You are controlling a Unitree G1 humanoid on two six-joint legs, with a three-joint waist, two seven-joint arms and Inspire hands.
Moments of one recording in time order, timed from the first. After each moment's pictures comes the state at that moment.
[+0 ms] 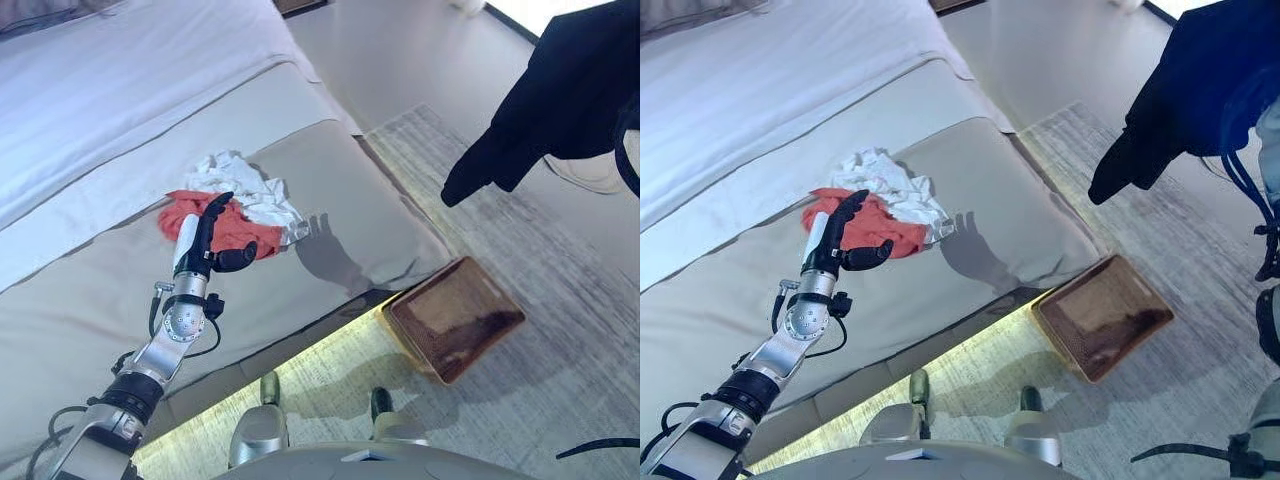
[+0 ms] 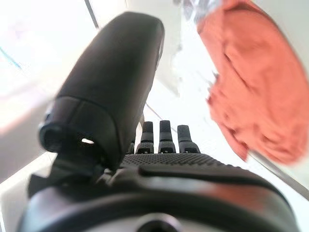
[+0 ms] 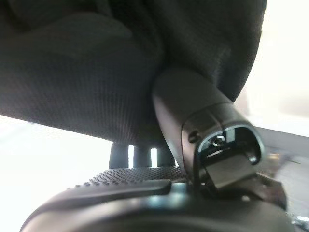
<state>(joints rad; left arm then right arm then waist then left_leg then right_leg) -0.19 0.56 -0.35 0.42 0.00 -0.24 0.38 -1.00 -1.09 0.32 0.68 -0.14 0.25 -0.59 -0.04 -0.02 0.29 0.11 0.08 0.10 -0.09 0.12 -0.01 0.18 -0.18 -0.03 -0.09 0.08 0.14</state>
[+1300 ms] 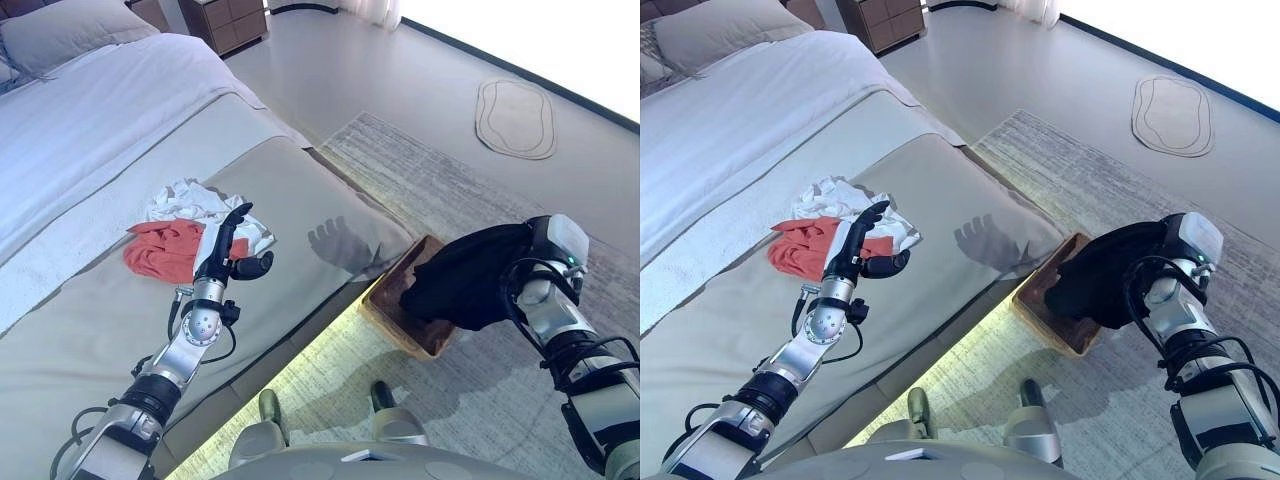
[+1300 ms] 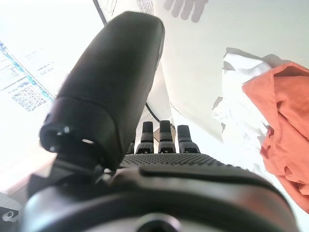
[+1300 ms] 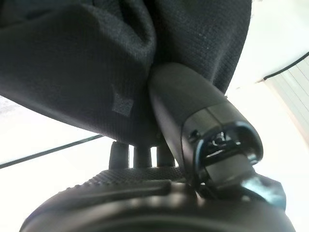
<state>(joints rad) -0.20 0.48 -0.36 0.46 0.05 -0.24 0.36 -0.43 -0.69 0.28 0.80 -0.19 0.20 -0.47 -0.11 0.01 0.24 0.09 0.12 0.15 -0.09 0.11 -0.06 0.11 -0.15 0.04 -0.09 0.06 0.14</state>
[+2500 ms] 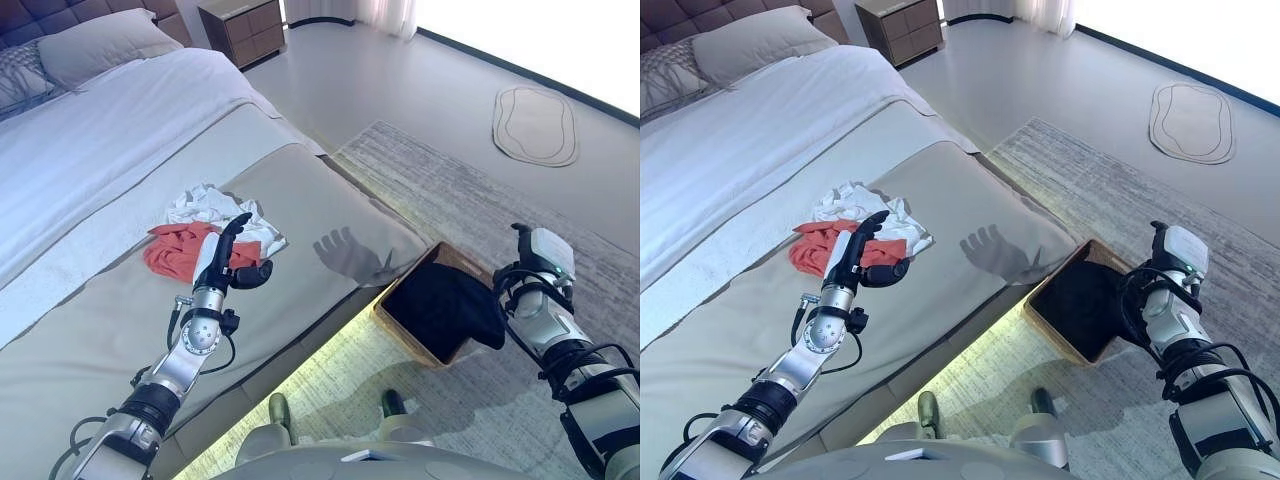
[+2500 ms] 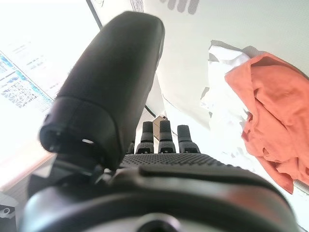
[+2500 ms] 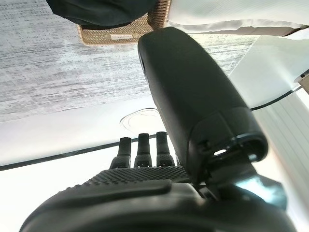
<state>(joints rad) -0.16 0.47 -0.36 0.46 0.05 -0.24 0.36 -0.39 -0.69 0.30 0.80 -0.28 0.20 -0.39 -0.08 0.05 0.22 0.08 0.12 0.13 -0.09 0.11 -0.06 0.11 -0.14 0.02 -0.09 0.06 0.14</state>
